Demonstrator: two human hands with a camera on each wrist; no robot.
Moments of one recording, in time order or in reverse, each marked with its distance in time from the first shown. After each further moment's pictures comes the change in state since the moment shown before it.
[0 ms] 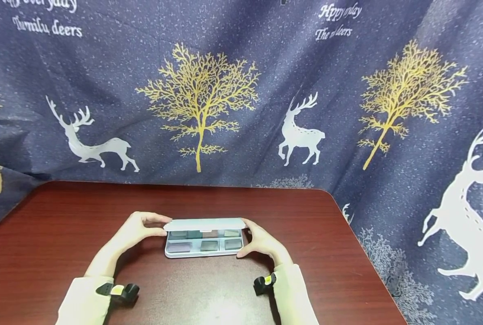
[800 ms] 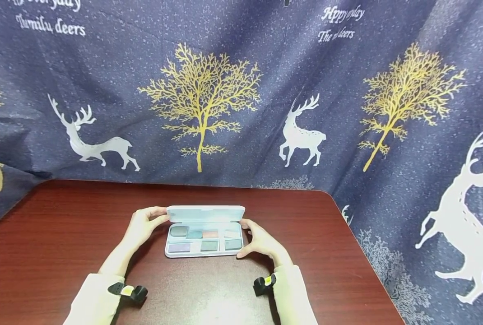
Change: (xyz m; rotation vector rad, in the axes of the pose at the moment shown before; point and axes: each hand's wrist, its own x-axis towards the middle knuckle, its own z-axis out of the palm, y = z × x) left_hand 0.011 0.004 0.023 0.062 0.293 -0.048; right_hand -0.002 -0.002 0.000 -0.005 0.025 0.012
